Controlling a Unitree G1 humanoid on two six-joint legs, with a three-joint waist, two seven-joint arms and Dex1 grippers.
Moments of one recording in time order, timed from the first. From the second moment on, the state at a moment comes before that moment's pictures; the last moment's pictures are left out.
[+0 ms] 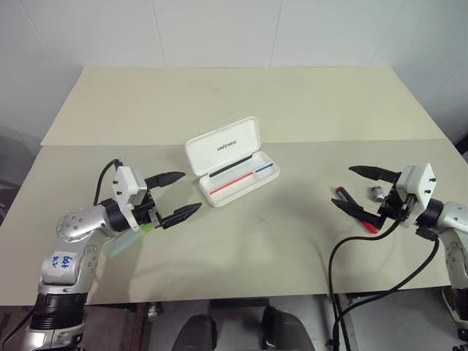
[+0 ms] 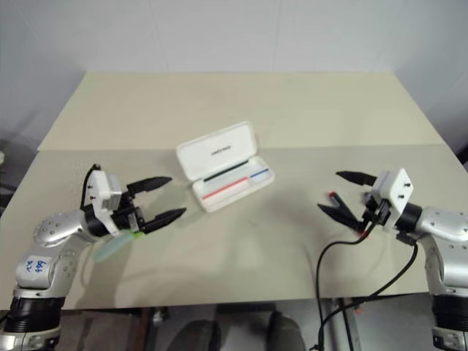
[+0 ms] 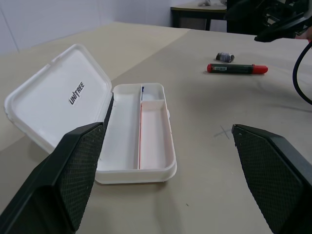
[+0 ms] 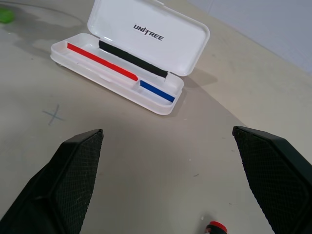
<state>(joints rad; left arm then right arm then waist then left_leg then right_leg) -0.21 0.59 0.16 -0.18 -0.49 0.23 -0.92 -0.22 -0.78 -0.28 0.04 0.43 0.02 1.13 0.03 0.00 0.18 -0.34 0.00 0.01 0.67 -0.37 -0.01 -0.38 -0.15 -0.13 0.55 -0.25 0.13</state>
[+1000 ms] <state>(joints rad) -0.36 0.55 -0.02 -0.01 -0.34 0.27 -0.88 -0.36 -0.70 -0.10 -0.21 0.48 0.20 1.10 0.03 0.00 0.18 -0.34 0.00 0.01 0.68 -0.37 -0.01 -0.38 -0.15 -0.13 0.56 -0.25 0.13</state>
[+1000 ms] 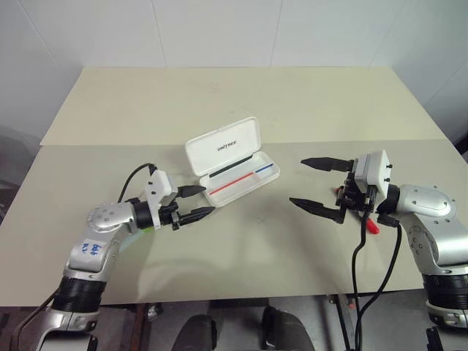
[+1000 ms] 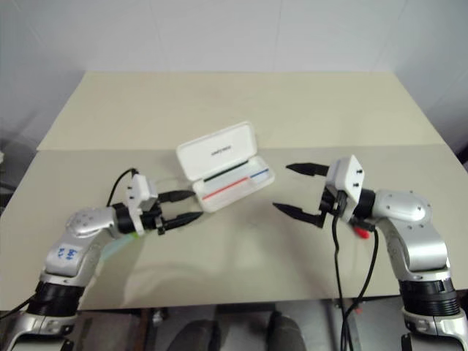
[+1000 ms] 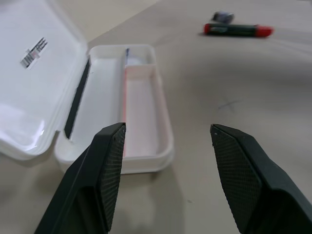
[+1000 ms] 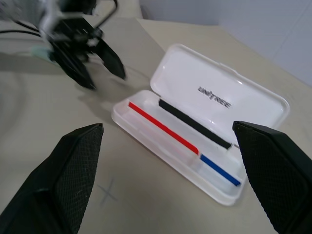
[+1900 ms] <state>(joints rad) -0.58 0.45 -0.23 0.17 -0.13 0.32 -0.91 -0.24 -0.71 -0.15 -0.34 0.51 0.21 1.03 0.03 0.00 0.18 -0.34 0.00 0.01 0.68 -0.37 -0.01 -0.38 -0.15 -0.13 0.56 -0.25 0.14</state>
